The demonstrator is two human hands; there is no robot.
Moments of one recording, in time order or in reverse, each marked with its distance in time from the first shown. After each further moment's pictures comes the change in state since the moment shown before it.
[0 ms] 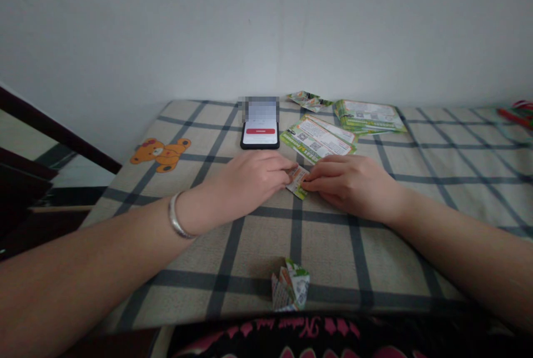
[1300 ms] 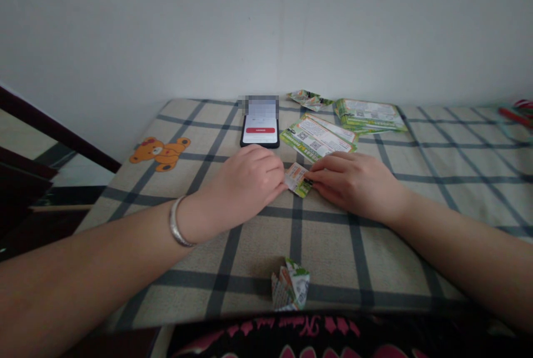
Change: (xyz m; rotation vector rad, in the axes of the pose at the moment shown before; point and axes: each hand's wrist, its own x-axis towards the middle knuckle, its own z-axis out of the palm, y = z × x) left_hand 0.000 0.012 -0.007 0.148 -0.013 -0.098; right_hand -0.006 0.000 0.008 -0.138 0.025 0.123
